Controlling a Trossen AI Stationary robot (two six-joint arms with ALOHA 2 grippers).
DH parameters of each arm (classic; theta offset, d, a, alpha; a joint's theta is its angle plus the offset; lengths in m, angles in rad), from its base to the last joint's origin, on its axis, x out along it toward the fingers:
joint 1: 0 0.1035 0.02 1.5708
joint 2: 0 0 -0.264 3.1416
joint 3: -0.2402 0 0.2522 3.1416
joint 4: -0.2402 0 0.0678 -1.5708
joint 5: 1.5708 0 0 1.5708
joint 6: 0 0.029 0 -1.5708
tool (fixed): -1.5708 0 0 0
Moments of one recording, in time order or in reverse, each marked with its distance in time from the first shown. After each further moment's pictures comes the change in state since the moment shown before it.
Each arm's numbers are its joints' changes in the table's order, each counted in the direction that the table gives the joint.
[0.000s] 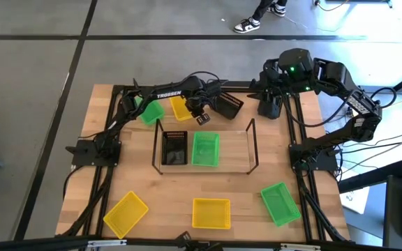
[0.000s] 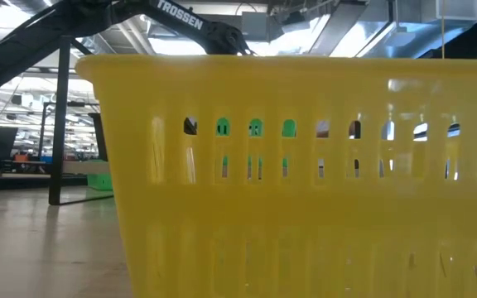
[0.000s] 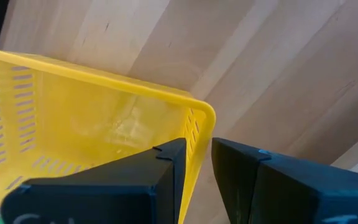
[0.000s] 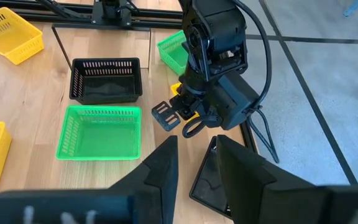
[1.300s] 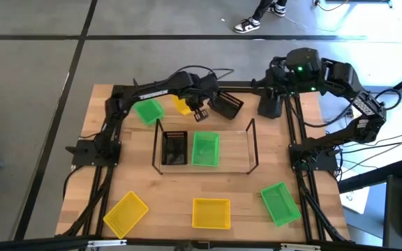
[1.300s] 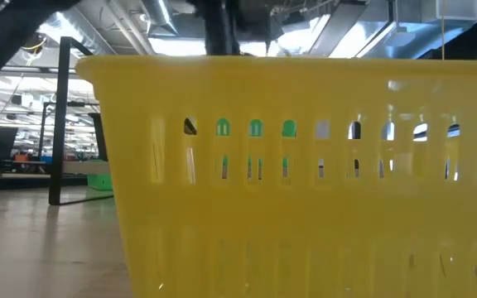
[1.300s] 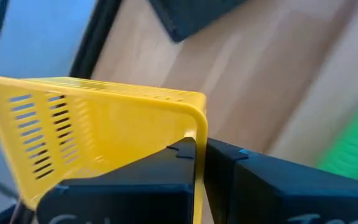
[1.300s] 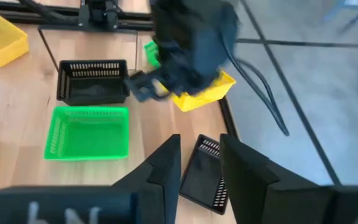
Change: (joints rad) left arm -0.080 0.229 0.000 0.004 0.119 0.098; right arm 0.000 0.045 0.000 -0.001 -0.067 0.000
